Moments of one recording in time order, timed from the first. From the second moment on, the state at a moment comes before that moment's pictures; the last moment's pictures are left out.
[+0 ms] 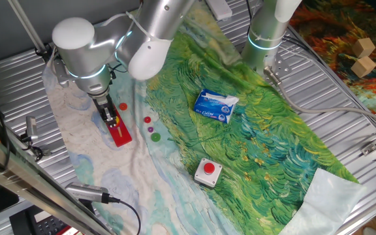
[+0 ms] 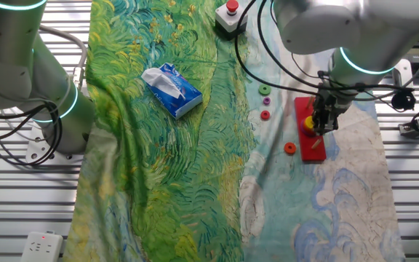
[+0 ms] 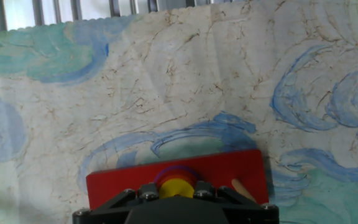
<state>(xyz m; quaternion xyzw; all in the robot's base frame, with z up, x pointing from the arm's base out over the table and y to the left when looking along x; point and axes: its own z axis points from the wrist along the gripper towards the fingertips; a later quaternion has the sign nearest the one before) 0.630 -0.005 0.041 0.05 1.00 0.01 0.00</state>
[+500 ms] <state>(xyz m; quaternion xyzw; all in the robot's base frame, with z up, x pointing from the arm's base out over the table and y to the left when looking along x) 0.633 -0.005 0.074 0.05 1.00 0.01 0.00</state>
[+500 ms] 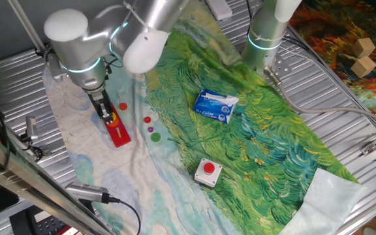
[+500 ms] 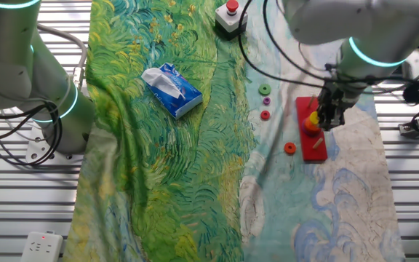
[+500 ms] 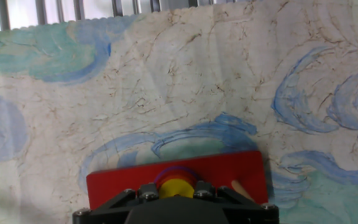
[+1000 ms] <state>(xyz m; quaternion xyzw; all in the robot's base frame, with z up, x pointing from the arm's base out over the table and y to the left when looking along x) 0.633 -0.001 0.117 0.05 1.00 0.00 -0.01</state>
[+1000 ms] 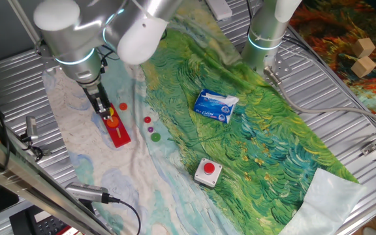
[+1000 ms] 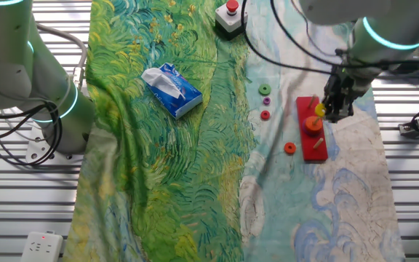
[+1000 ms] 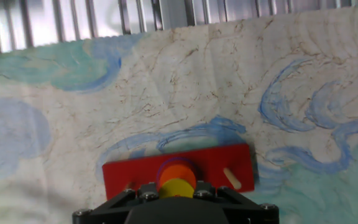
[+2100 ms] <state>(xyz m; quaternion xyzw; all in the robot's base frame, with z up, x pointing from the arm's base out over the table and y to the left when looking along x) 0.545 -0.057 0.125 0.00 1.00 0.00 -0.04</state>
